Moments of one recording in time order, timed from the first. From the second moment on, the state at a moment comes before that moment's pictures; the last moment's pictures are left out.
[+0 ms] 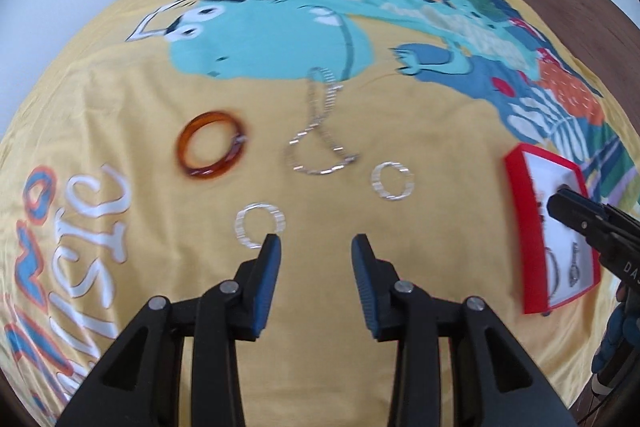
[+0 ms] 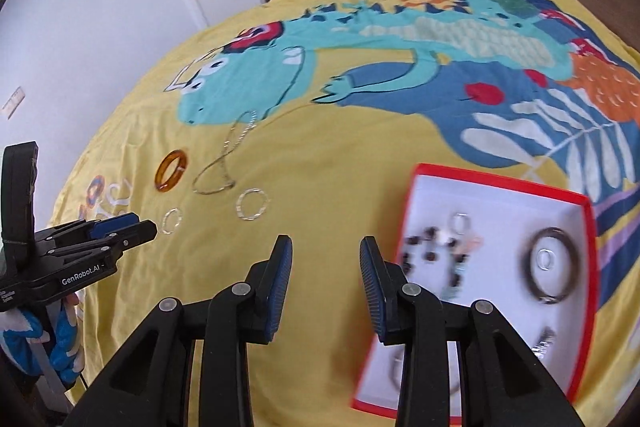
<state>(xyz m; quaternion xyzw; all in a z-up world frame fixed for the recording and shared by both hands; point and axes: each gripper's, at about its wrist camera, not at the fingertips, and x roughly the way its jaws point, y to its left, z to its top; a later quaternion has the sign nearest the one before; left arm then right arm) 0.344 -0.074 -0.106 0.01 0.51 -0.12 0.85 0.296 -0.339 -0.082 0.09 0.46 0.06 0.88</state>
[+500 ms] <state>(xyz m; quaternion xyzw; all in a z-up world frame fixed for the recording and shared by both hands) 0.386 -0.016 -0.166 -0.05 0.54 -0.07 0.83 0.380 -0.263 -0.146 0.06 0.50 0.10 0.86</state>
